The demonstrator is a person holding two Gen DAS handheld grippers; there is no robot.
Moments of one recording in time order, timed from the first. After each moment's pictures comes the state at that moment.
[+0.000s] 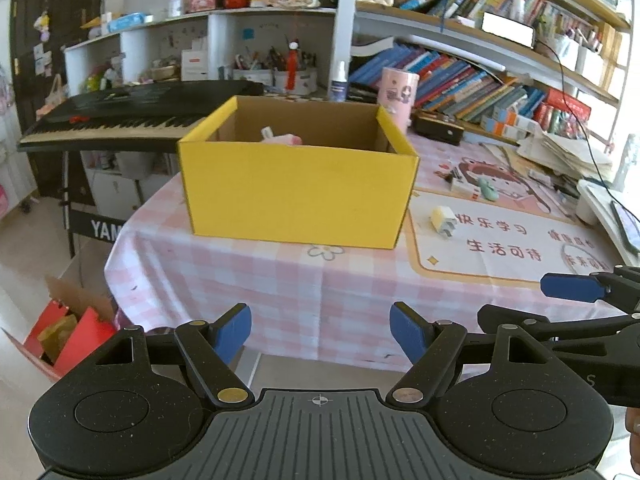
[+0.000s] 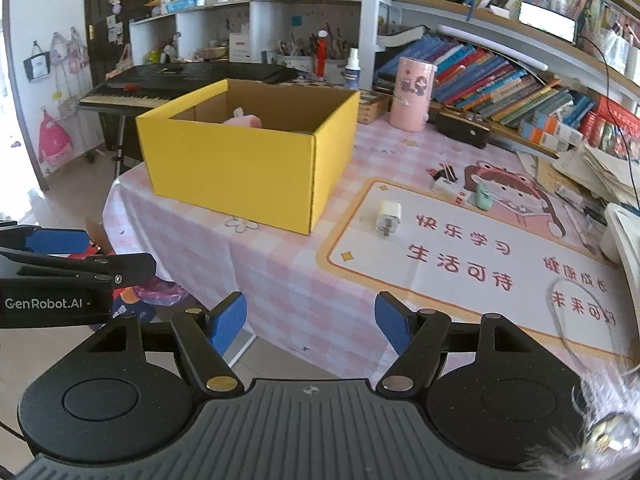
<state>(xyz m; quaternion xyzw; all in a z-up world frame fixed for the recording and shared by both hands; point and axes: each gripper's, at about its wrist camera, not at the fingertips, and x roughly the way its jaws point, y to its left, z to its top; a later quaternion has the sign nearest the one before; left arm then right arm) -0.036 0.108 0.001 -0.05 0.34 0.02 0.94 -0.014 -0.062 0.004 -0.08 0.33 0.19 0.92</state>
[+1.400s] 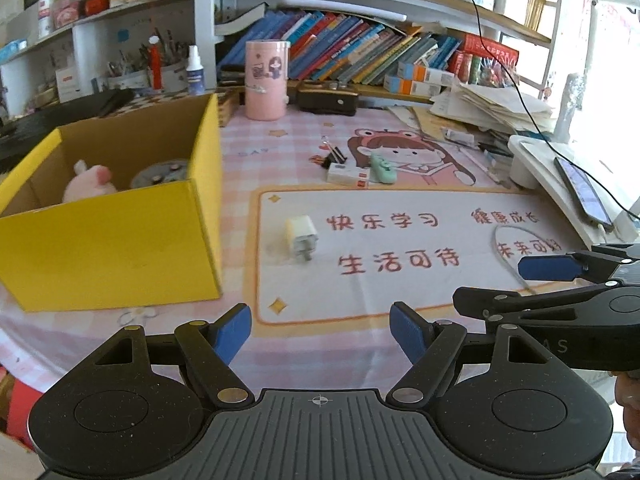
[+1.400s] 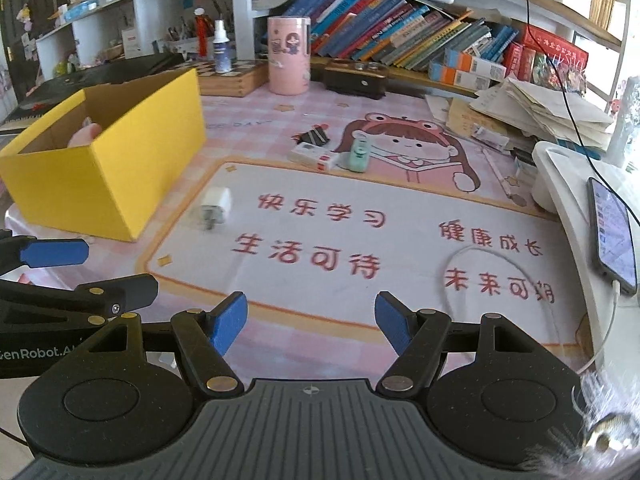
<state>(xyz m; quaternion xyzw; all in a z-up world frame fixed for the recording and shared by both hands) 0.074 -0.020 -0.013 0.00 0.37 -0.09 0.93 0.084 -0.192 -0.010 -0.04 0.38 0.10 0.92</state>
